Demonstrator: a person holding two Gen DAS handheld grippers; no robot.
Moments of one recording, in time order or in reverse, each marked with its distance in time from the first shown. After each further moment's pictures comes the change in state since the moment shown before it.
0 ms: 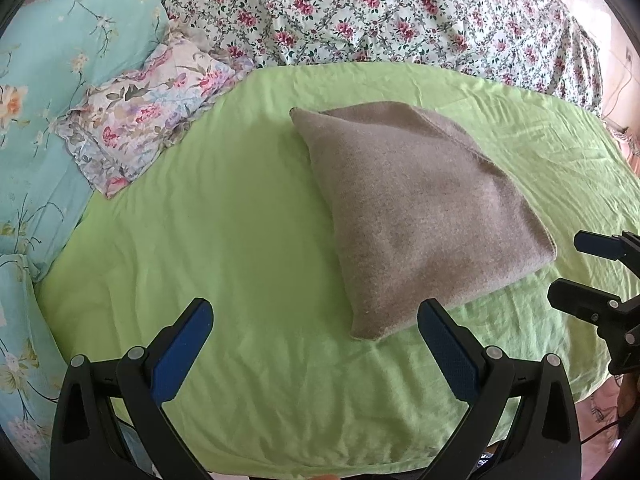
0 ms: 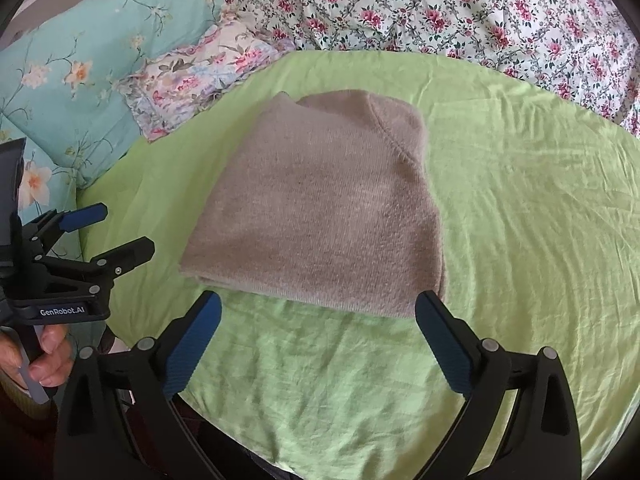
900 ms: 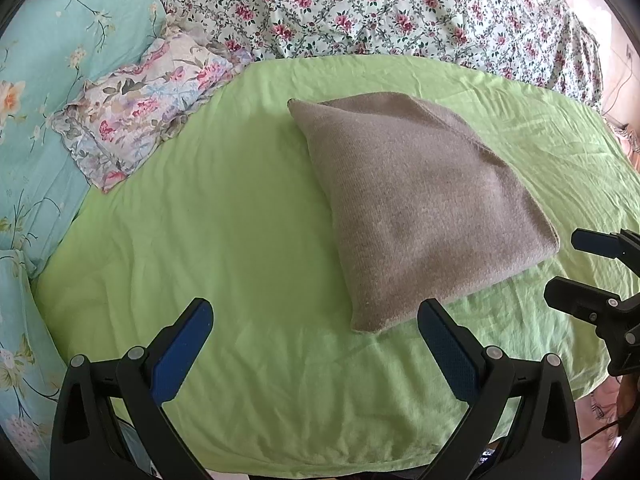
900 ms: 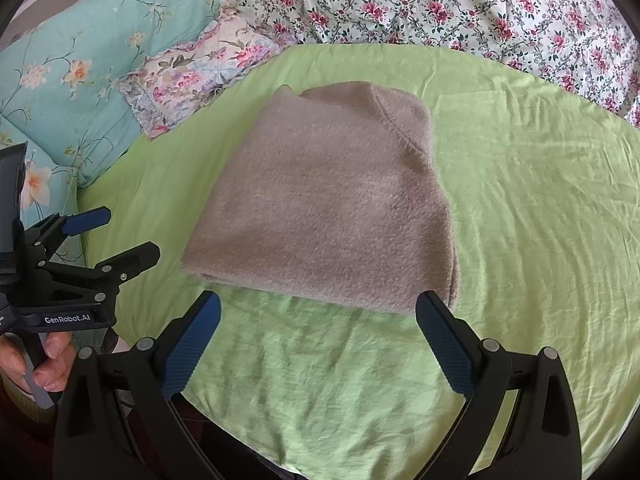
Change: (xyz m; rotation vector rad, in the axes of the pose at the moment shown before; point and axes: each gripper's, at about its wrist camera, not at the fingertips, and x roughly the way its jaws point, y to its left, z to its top) left arm 0.005 -0.004 -0.005 0.000 0.017 0.001; right arm 0.008 0.006 -0.003 0.008 0.013 0.007
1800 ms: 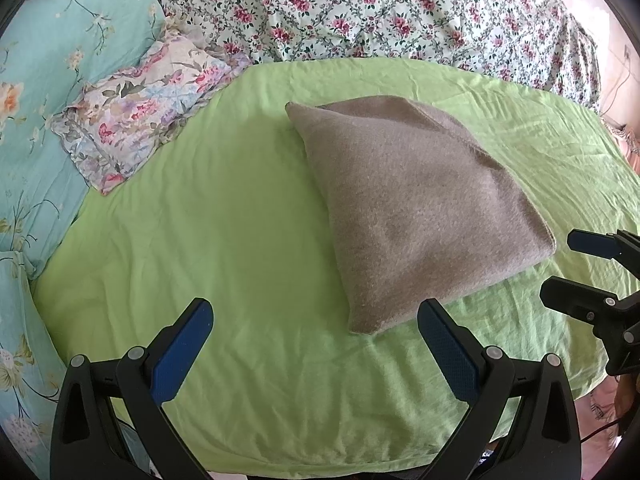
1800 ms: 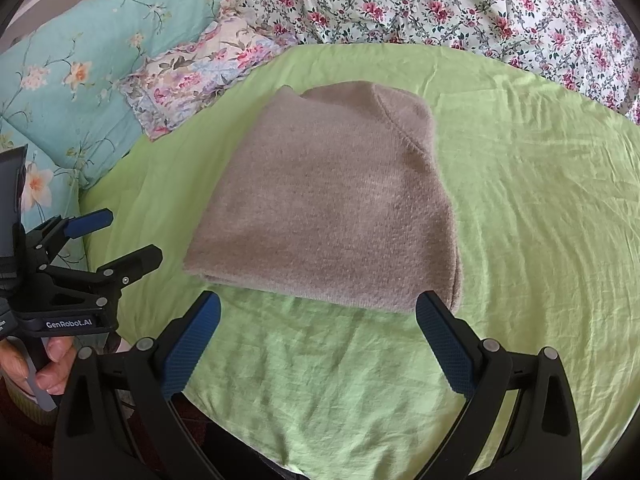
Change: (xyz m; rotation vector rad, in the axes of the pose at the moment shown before) left arm -0.003 -0.002 -0.002 0.001 -0.012 -0.007; right arm -0.001 0.001 0.000 0.008 -0.008 0.010
